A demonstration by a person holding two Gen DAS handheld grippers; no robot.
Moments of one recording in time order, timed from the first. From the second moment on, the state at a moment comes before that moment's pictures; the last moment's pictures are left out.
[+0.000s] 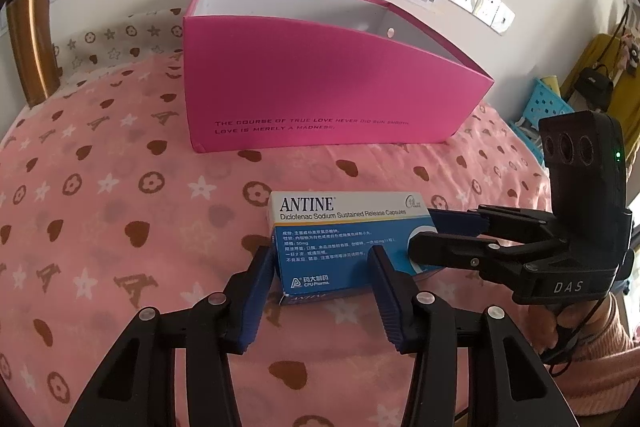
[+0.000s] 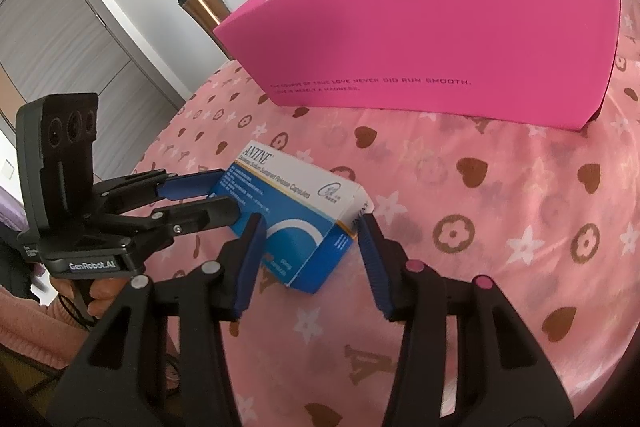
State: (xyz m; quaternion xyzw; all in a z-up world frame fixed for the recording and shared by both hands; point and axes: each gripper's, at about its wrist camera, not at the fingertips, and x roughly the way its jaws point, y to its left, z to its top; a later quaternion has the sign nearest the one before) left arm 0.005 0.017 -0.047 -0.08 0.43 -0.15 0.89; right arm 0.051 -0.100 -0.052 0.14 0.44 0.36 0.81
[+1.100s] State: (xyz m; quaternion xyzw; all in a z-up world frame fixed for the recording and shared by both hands) left arm 0.009 0.014 -0.006 -0.07 0.39 -0.15 0.91; right arm 0.062 -0.107 -0.012 0.13 0.40 0.36 0.84
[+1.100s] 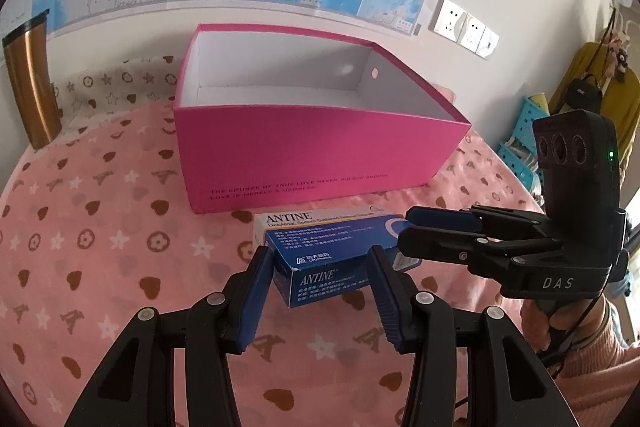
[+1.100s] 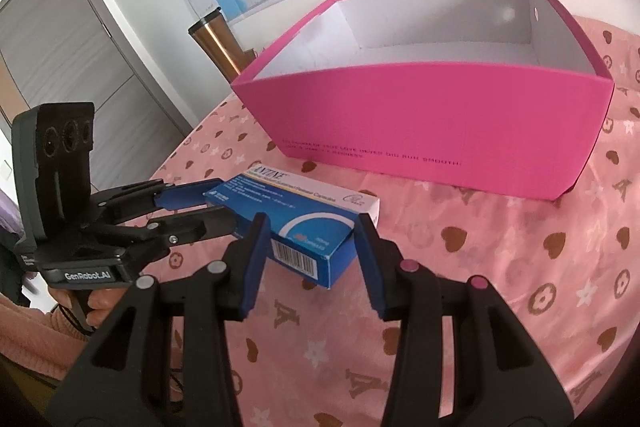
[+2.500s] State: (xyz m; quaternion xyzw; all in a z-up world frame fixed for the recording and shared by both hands) left arm 0.017 0.013 -0.011 -0.07 0.40 -0.16 0.90; right arm 0.072 -0.110 -0.021 0.13 0.41 0.35 0.83
